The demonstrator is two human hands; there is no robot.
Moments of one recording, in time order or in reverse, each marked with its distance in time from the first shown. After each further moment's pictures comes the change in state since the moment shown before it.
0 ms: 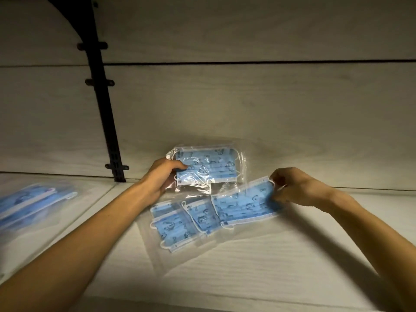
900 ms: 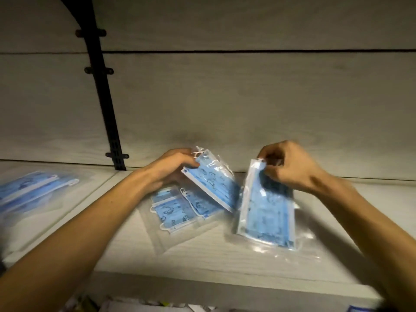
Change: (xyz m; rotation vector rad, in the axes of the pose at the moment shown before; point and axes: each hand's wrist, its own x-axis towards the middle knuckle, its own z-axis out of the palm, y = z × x) left_hand -0.022 0.015 0.019 0.175 -0.273 -0.023; right_hand -0.021 -0.028 -0.009 -0.157 0.187 -0.412
